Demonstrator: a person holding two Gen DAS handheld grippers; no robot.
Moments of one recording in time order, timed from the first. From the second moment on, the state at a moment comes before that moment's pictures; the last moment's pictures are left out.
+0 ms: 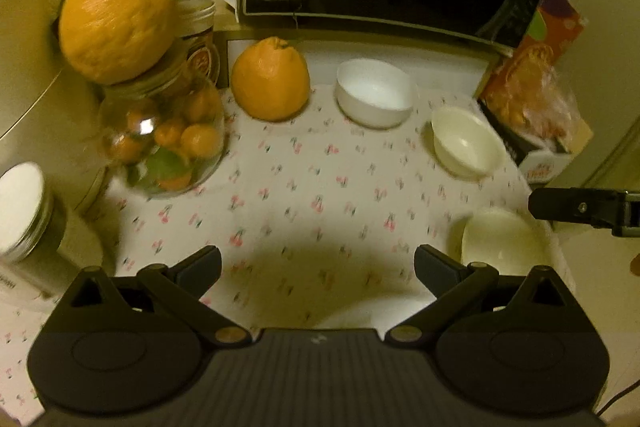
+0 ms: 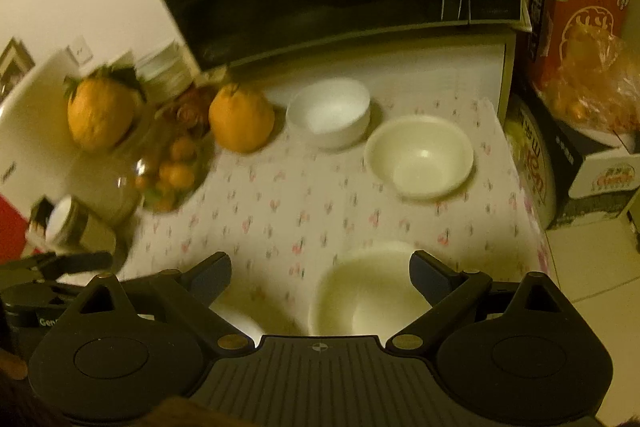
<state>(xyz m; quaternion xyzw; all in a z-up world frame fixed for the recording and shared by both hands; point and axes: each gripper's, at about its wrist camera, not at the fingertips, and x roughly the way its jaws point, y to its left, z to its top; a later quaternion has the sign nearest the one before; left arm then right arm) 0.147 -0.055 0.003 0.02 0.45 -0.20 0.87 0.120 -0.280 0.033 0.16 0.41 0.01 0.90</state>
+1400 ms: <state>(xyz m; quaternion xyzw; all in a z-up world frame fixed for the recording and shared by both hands) 0.303 -0.148 -0.062 -0.11 0.41 -0.22 0.88 0.324 -0.347 -0.058 0.26 0.41 -0.04 0.87</state>
